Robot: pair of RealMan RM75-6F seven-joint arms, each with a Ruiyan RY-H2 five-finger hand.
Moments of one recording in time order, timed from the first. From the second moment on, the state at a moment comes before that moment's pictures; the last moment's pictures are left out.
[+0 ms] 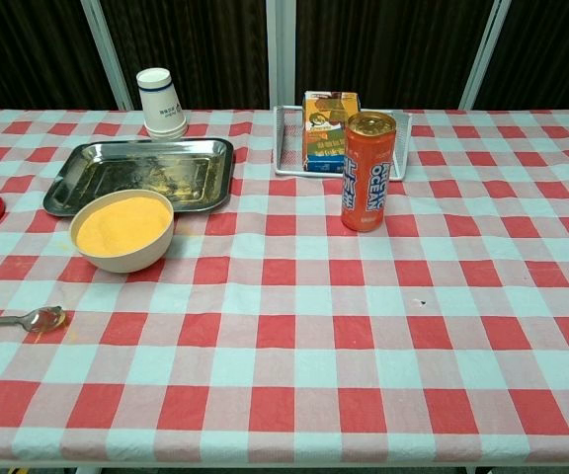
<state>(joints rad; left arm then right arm) -0.04 -1.19 -0.02 -1.70 1.43 1.54 0.32 0.09 -1.07 0.05 -1.53 -1.57 1.48 0.14</state>
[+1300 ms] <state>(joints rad) -0.25 -1.37 -0.03 -1.56 1.37 1.14 0.36 0.07 -1.05 0.04 -1.52 -1.58 1.51 0.15</state>
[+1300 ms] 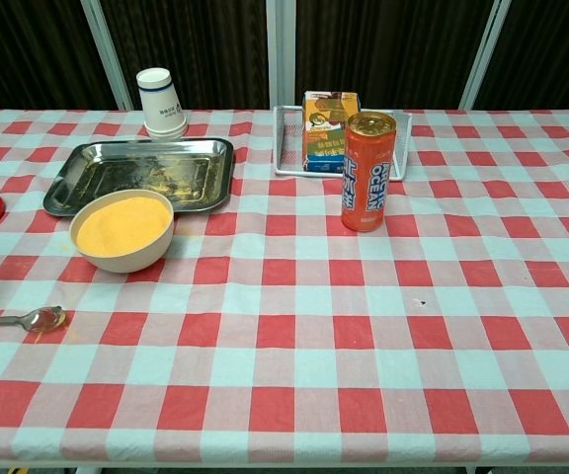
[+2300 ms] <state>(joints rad) -0.33 -1.47 -0.01 -1.49 1.20 1.03 0.41 0.08 -1.05 0.04 -1.52 -1.54 1.48 0.15</state>
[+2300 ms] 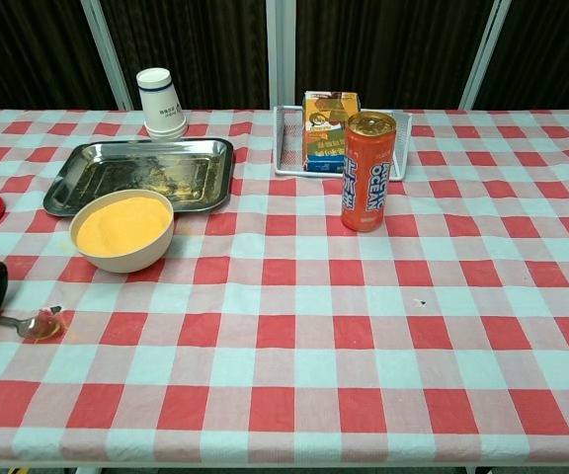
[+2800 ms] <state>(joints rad) -0.39 -1.36 -0.15 -1.62 1.22 1.16 0.44 0.07 -1.05 0.05 -1.51 -1.55 1.50 0.17</state>
